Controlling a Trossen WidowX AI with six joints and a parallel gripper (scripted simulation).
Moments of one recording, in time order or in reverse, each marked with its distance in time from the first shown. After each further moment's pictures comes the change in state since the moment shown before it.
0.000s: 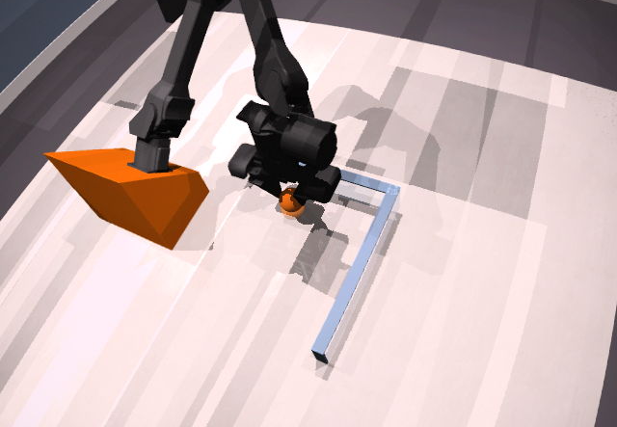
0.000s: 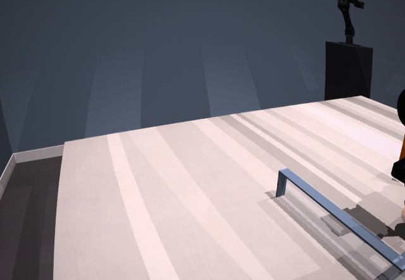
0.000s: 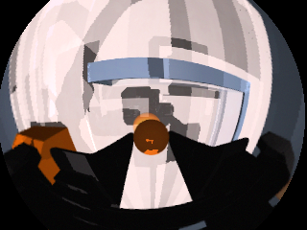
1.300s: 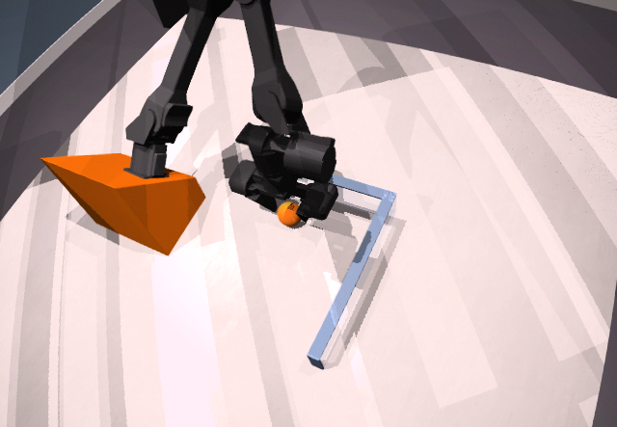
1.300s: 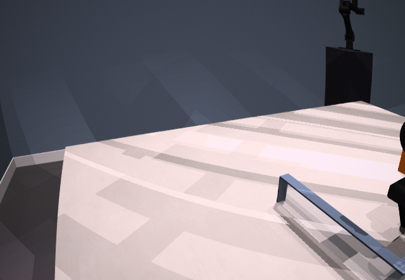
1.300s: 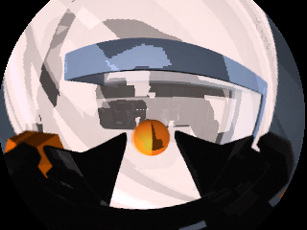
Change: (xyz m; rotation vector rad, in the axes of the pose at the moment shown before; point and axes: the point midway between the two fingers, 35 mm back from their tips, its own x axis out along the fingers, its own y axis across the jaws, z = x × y) arm 0.032 0.002 0.001 0.006 -0.008 0.001
